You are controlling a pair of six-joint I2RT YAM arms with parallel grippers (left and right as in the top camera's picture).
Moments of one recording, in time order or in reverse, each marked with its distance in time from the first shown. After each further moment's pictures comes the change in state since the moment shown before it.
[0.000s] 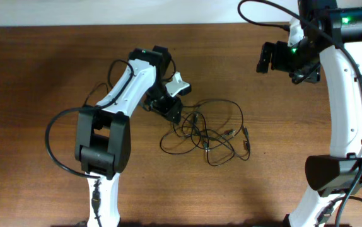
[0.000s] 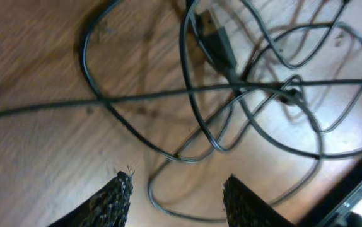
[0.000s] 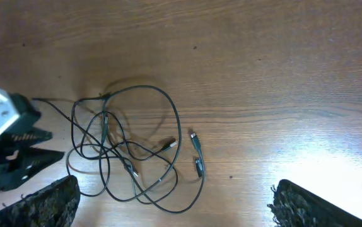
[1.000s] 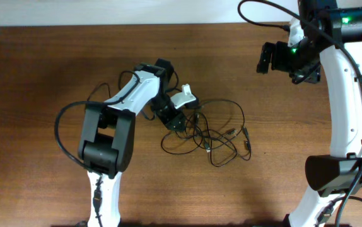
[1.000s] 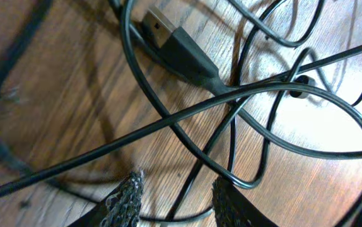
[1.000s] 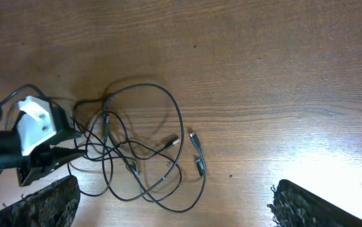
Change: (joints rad) left arm -0.021 0.024 -0.147 0.160 0.106 0.257; right arm 0.000 0.000 0.000 -0.004 0.000 0.000
